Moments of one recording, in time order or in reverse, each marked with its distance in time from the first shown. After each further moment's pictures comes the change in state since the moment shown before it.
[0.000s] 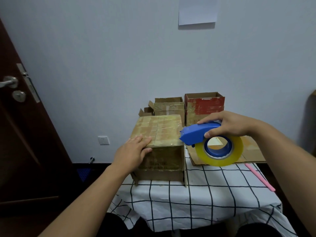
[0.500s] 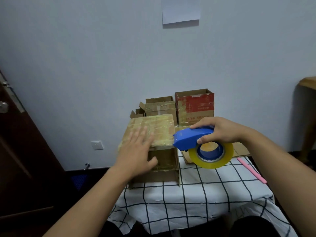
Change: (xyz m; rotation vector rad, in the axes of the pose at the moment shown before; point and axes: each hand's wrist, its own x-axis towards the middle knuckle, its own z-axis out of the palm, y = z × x) left_hand 0.009 0.048 -0.005 0.210 0.052 0.181; right_hand -0.015 0.031 0.019 0.008 0.062 0.002
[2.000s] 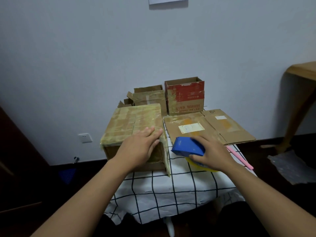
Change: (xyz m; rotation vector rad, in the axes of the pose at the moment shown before) left_hand 0.018 0.037 0.008 -0.191 -0.036 0.105; right_hand -0.037 0.077 0.113 -0.279 0.322 0.147
